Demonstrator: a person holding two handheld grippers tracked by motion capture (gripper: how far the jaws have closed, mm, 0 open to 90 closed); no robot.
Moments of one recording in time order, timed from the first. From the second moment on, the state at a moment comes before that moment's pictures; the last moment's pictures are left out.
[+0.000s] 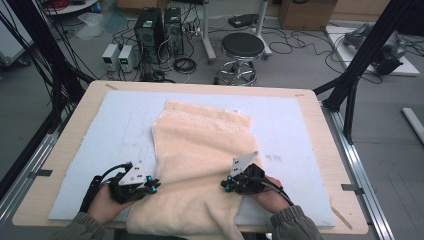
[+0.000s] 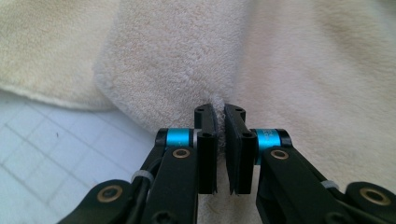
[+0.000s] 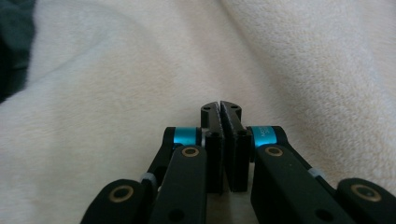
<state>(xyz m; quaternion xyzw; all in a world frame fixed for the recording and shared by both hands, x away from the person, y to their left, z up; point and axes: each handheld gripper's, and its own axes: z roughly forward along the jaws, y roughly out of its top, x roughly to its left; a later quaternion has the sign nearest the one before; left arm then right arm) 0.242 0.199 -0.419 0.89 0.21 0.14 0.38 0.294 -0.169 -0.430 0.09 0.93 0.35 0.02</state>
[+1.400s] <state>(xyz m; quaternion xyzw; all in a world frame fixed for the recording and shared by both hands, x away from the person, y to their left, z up) 0.251 0.177 -0.409 0.88 0.19 0.10 0.43 0.266 -0.207 -0.414 0.07 0.92 0.39 -0.02</state>
